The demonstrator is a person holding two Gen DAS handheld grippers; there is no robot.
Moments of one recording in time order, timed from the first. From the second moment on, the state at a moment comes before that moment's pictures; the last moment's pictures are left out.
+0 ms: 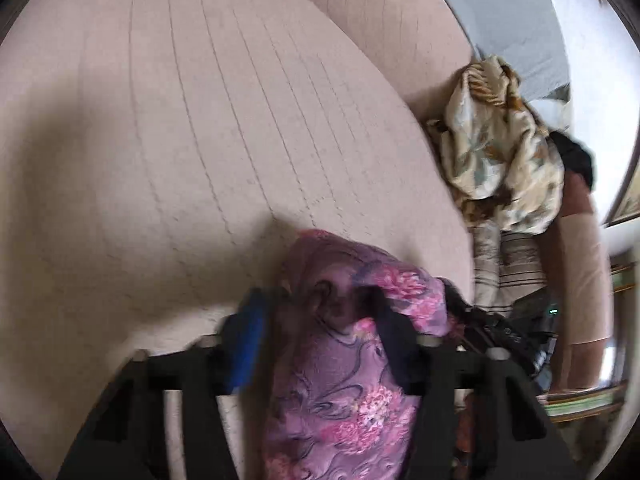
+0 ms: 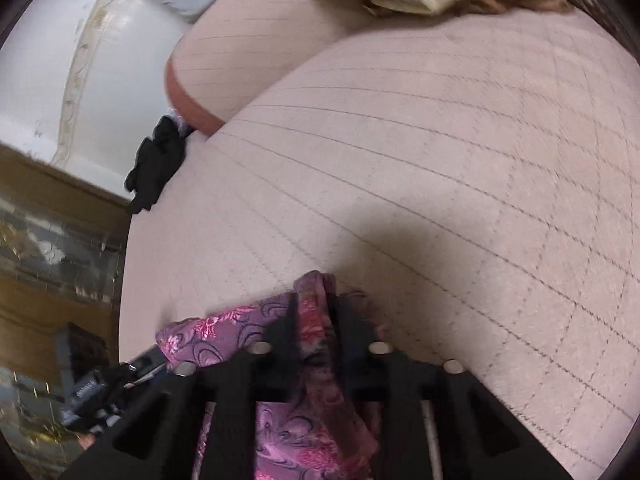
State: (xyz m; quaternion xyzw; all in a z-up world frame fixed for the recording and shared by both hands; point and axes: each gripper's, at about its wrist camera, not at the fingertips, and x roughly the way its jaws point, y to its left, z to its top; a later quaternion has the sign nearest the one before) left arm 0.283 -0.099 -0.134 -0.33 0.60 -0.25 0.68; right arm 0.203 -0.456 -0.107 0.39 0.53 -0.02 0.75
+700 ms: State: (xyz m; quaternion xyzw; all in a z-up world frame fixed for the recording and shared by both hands) left arm 0.264 -0.114 -0.133 -0.28 0.62 -0.25 0.69; right arm 0.191 -0.450 -0.135 0.44 0.56 0.01 0.70
